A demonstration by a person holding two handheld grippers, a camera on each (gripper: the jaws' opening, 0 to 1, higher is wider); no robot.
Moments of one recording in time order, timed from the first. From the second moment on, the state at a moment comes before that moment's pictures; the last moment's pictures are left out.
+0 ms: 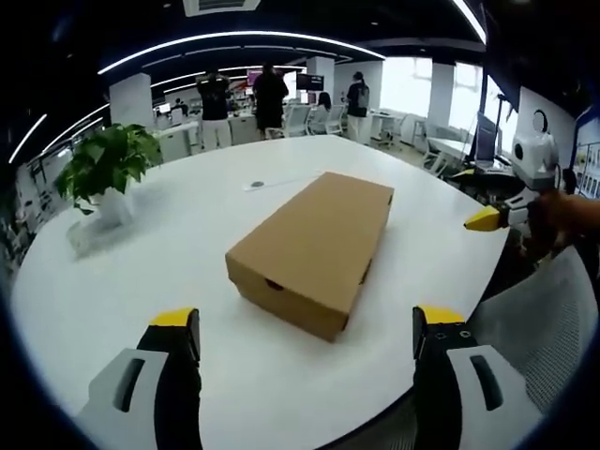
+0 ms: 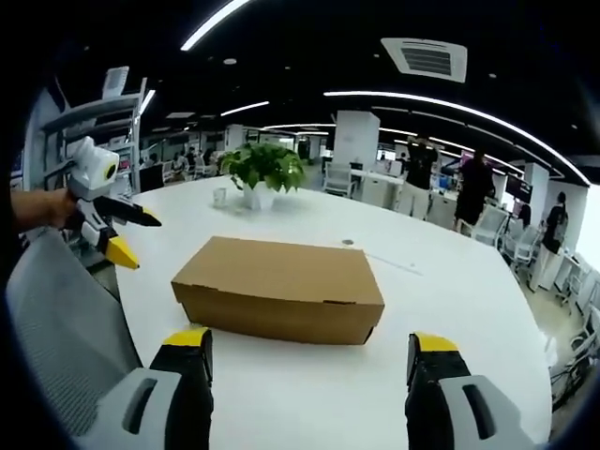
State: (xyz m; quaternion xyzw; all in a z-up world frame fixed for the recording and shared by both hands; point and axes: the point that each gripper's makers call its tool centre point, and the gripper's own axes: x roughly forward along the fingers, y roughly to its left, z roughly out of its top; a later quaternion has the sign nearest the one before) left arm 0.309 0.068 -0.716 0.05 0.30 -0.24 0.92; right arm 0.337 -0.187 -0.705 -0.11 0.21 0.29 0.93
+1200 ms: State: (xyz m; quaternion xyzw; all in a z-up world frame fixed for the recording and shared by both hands) left arm 0.331 0.044 -0.750 0.01 0.33 -0.21 0.92; right arm 0.391 -0.179 -0.746 -0.16 0.23 0.36 0.89
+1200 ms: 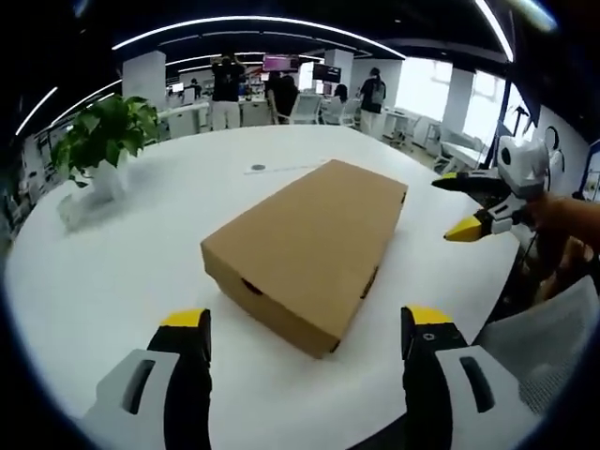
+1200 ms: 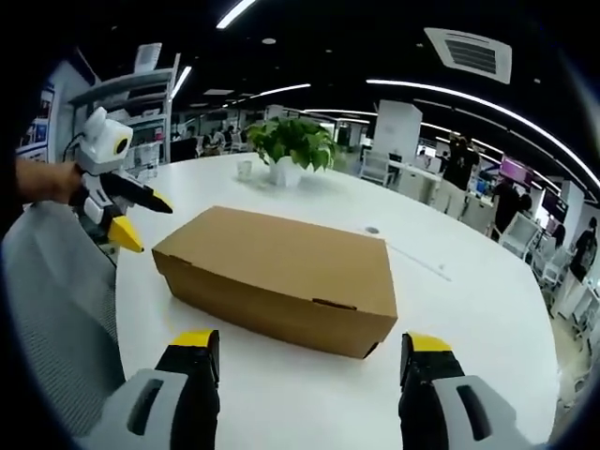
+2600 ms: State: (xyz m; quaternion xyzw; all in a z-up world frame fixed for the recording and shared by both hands) left arm 0.356 0.027 -0.782 0.02 0.36 -0.19 0.91; right arm 0.455 -0.167 -0.775 -0.16 0.27 0.42 0.85
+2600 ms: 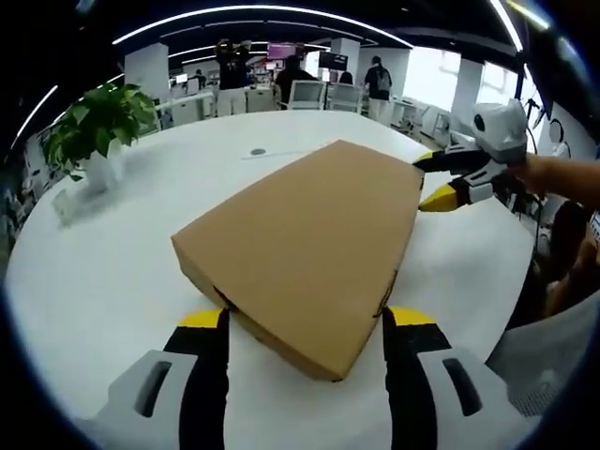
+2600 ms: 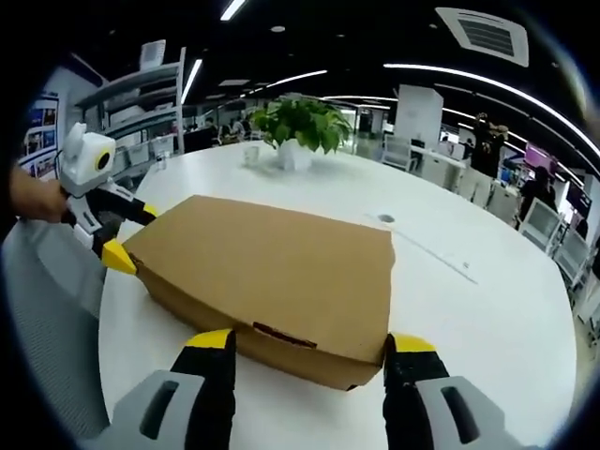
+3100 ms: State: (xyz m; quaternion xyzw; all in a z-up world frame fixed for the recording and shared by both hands) left arm 0.360 0.033 -0.784 0.04 0.37 -0.20 0.91; right arm 0.451 -0.166 -0.775 -0.14 0.28 0.41 0.85
